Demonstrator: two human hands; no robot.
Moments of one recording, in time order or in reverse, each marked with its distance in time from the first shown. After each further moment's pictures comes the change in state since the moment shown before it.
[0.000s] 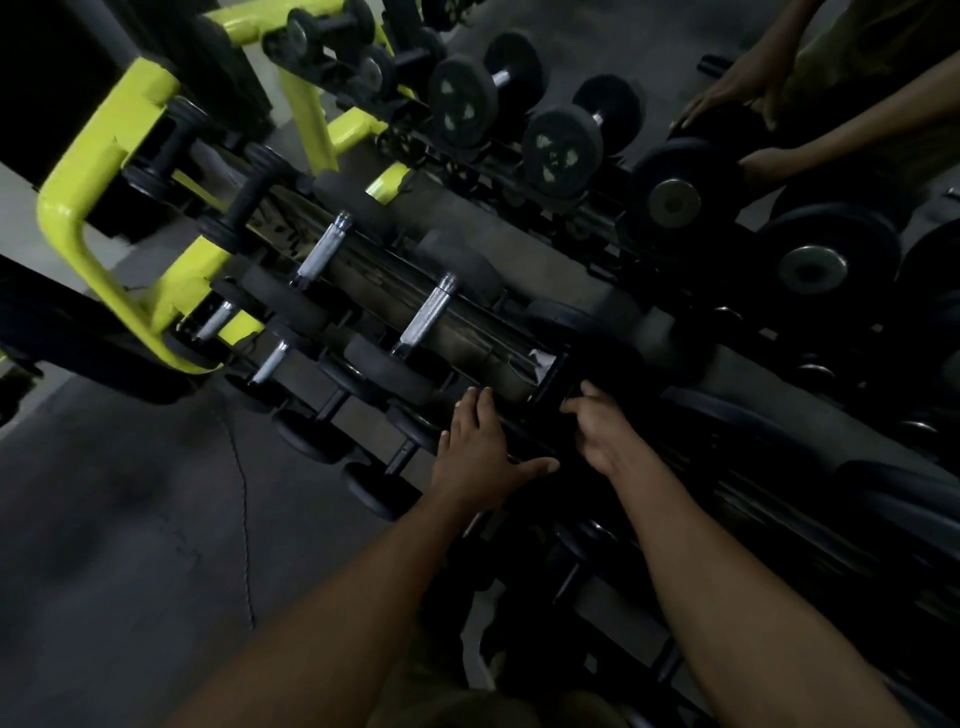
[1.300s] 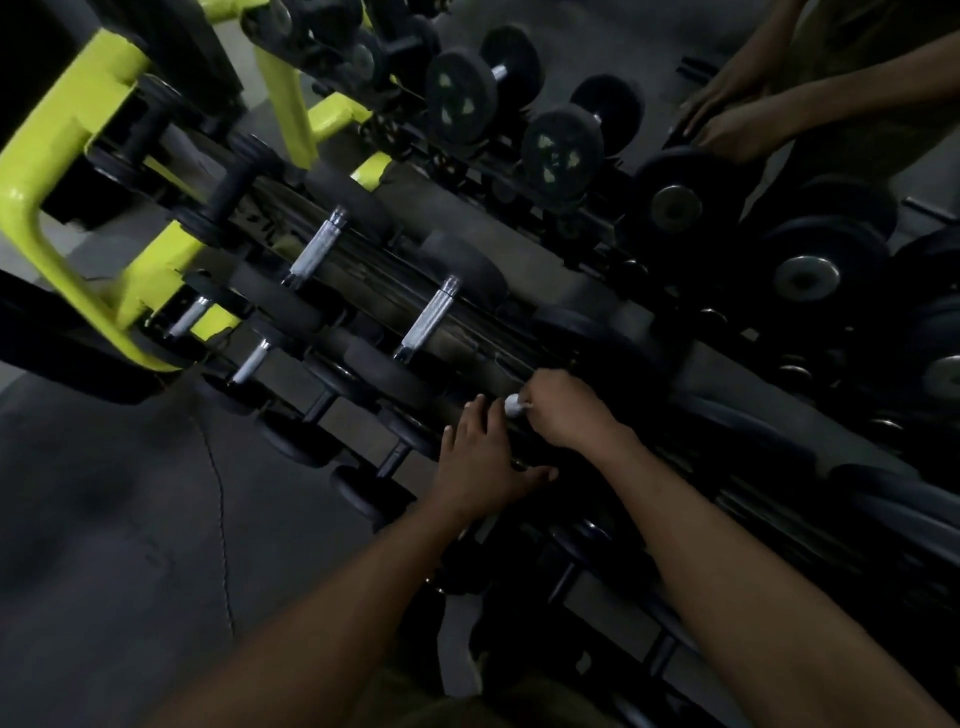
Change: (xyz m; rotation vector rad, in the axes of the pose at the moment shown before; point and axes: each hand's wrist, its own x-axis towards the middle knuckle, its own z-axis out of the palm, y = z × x) left_hand 0.005 -0.012 -0.015 0.057 -0.047 0.116; right_hand -0.043 -0.045 0.057 -1.695 -0.078 -0.555
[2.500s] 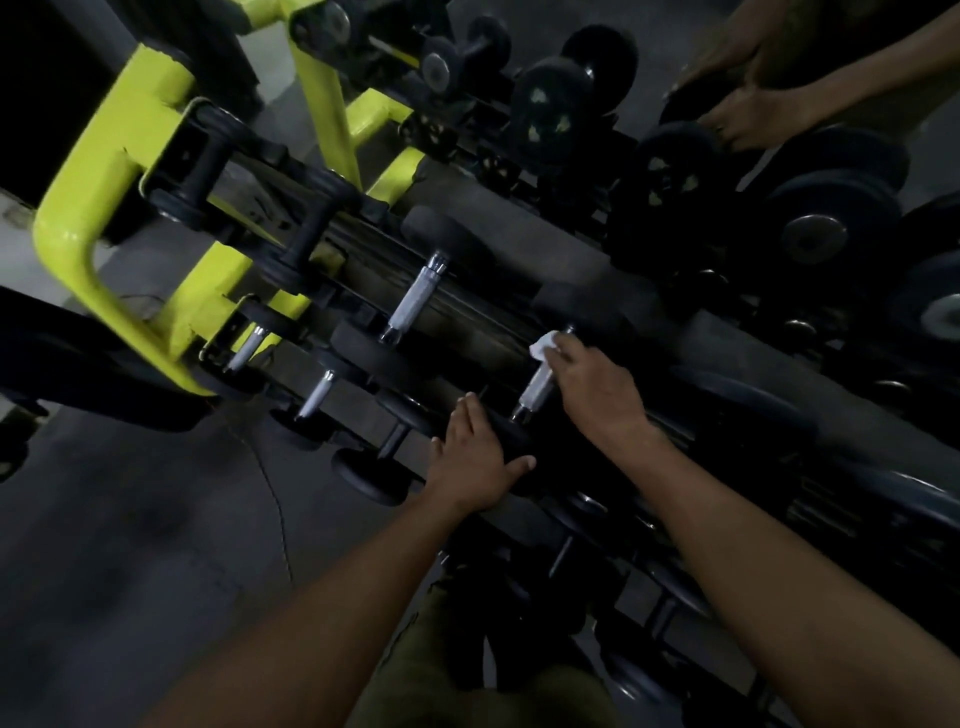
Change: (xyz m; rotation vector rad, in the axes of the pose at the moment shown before) left_hand 0.071 -0.152 -0.121 0.005 -0.132 -0.164; right_hand 0.130 -0.106 -0.005 -0.168 0.300 -0.008
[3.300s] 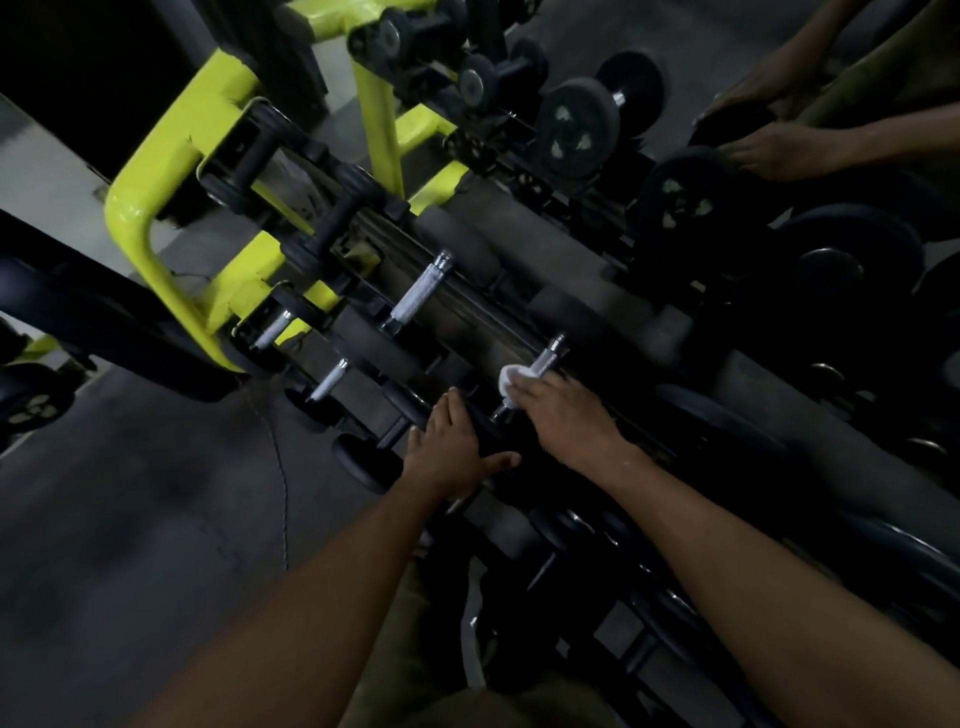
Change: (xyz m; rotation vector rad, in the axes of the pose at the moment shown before) left_hand -0.002 0.014 0.011 0.012 0.075 -0.106; right_hand -0.004 0.019 0.026 0.006 -0.042 -0.425
